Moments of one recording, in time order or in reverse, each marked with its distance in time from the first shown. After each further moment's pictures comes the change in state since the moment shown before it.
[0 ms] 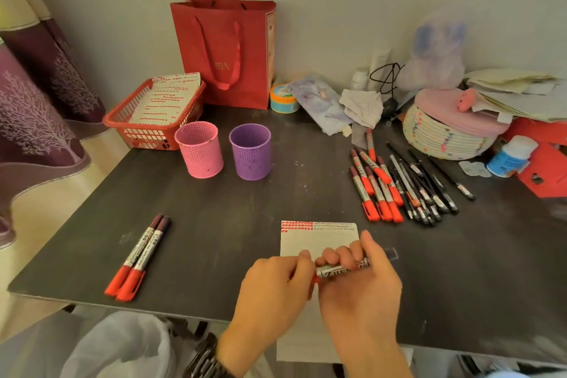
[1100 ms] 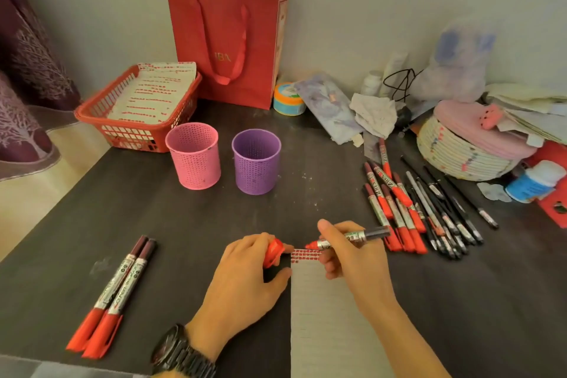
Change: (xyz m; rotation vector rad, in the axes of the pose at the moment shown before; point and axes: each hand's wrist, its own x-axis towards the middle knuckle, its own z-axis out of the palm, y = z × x) left_hand 0.083 -0.088 -0.027 0.213 -0.021 0.215; right_hand 0.104 0.001 0.014 -1.201 -0.089 -0.275
